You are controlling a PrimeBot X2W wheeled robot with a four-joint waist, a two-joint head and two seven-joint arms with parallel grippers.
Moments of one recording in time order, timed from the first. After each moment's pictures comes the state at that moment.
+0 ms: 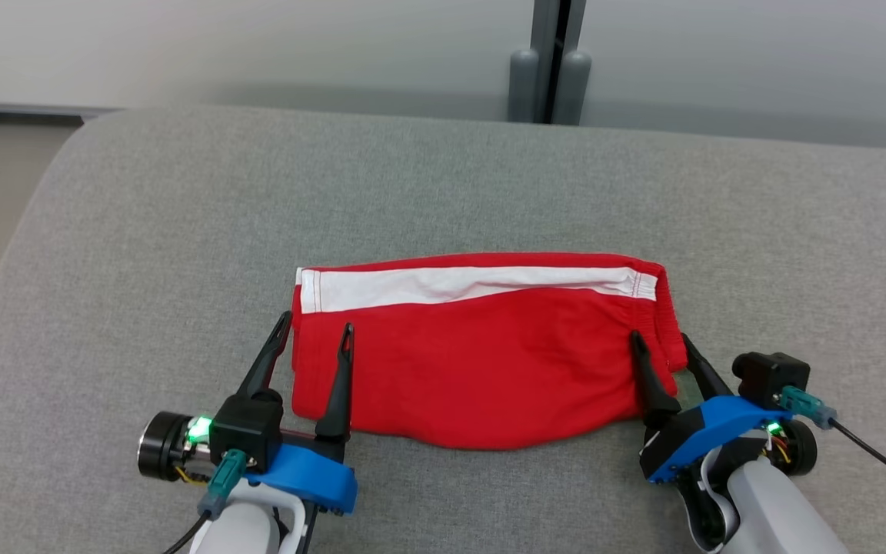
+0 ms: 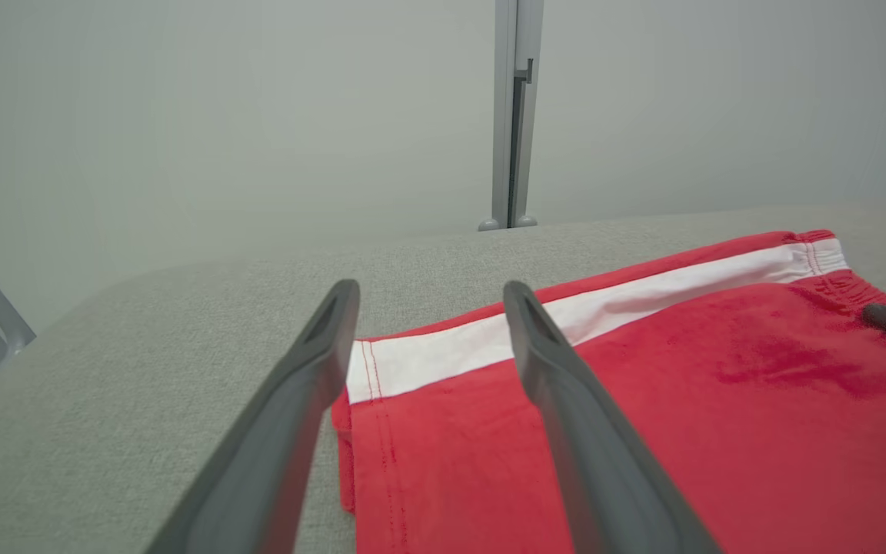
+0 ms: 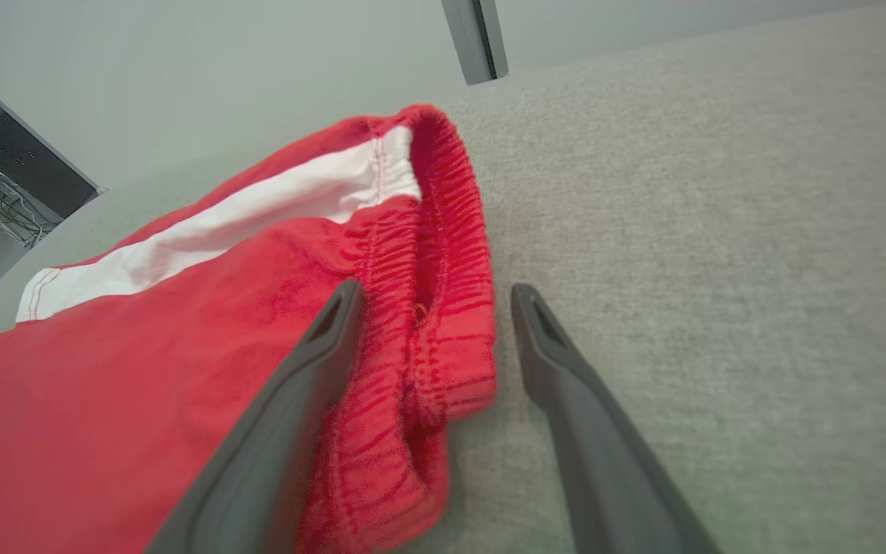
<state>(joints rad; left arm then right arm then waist) -0.18 0.06 -0.24 0.31 -0.07 -0.05 -0.26 -0.41 -0.05 0.12 0.77 0.39 0.13 -0.26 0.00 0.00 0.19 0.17</state>
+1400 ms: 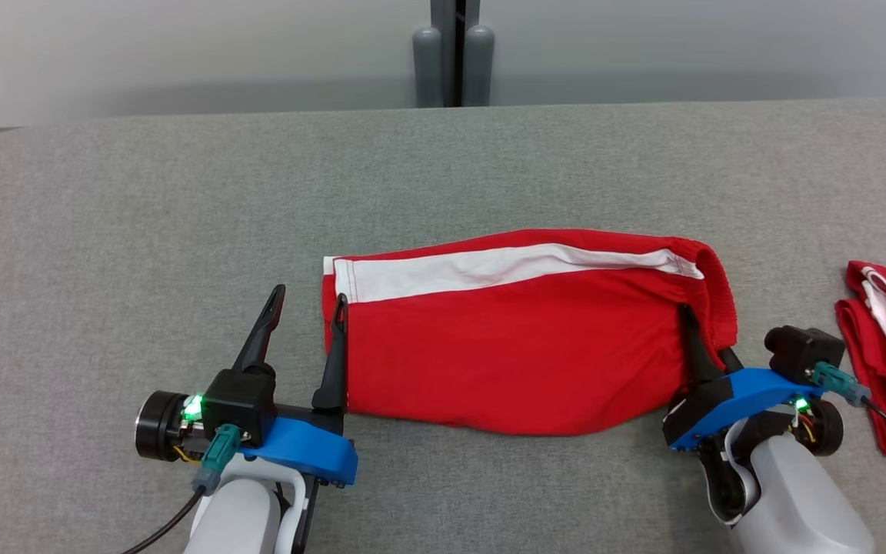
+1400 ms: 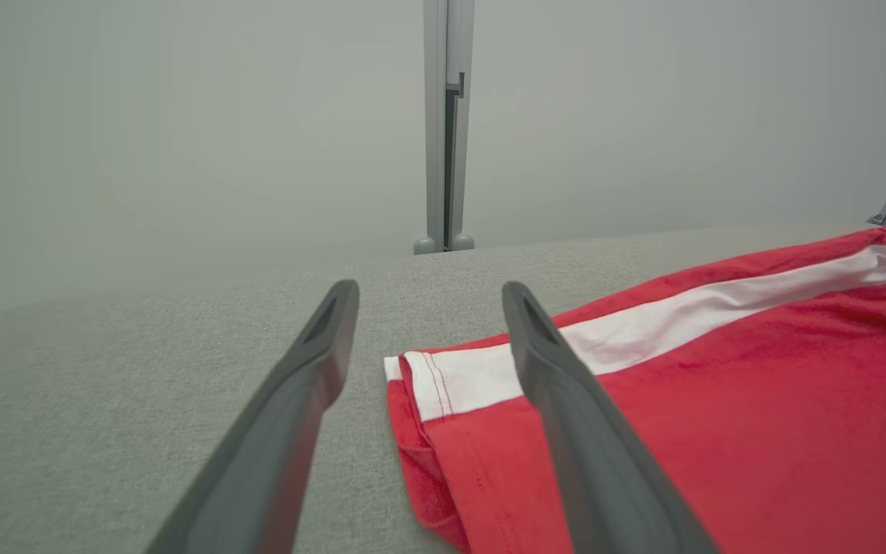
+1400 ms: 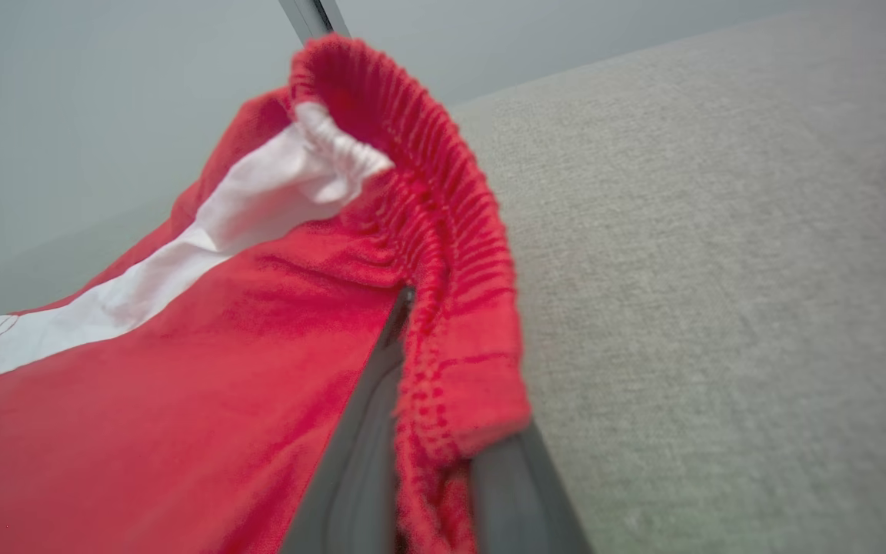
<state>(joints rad) -0.23 0.05 -0.24 0.32 -0.10 -0.03 -0.26 -0.47 -0.05 0.03 0.80 0.36 0.13 -0.26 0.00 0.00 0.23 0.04</state>
